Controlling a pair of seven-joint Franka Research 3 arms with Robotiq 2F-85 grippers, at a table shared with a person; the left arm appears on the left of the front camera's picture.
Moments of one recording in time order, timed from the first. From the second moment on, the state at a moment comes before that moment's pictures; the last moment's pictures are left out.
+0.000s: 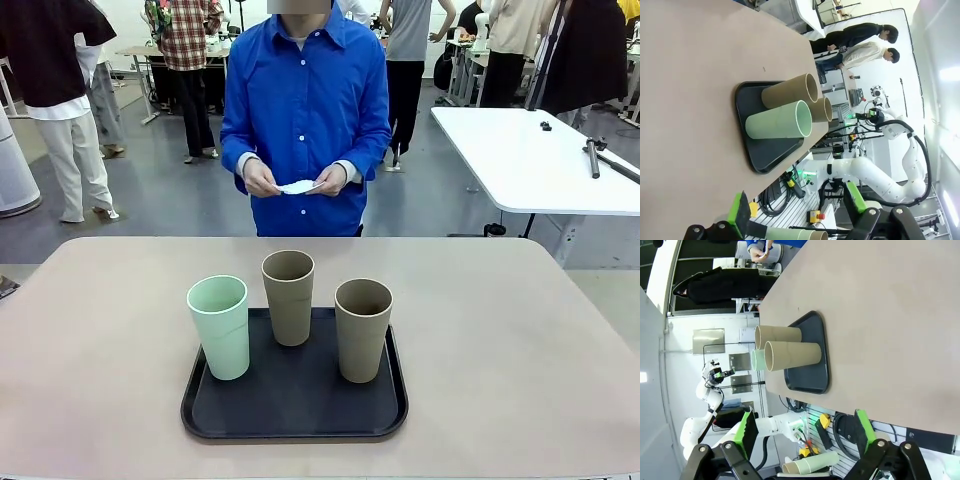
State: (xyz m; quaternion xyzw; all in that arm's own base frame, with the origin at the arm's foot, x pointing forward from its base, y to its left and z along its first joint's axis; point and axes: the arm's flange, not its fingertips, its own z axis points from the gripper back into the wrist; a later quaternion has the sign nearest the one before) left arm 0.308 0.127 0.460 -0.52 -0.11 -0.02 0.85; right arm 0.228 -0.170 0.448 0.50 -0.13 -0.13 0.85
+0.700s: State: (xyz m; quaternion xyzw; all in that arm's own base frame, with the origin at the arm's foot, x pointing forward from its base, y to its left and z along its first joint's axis) left arm 0.308 0.127 0.460 -0.52 -0.11 -0.02 0.85; right arm 0.228 -0.169 0.449 0.50 -0.13 -0.13 0.85
